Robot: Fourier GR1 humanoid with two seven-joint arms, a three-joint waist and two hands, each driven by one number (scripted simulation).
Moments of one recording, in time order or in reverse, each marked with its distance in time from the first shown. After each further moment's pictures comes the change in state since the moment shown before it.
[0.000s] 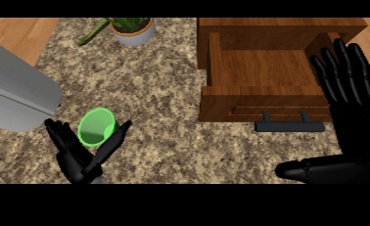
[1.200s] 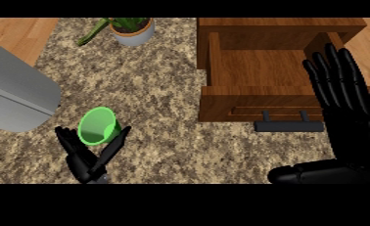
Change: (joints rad) left arm -0.124 -0.001 0.128 0.423 0.241 -0.222 -0.317; right arm 0.022 0.029 0.035 -0.012 0.031 0.002 -0.004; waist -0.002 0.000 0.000
